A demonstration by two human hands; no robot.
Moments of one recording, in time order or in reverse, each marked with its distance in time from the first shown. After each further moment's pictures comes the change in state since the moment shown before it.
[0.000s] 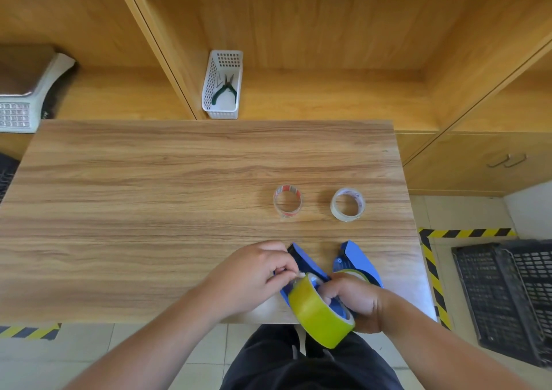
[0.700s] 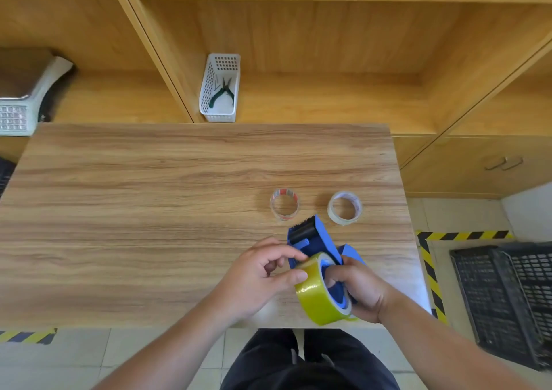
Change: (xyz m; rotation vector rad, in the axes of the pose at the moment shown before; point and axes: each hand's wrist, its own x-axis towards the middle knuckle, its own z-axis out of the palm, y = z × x) left_hand 0.007 -0.002 0.028 -0.529 0.245 -0.161; right_hand -0.007 -0.018 -0.012 0.054 0.071 -0.300
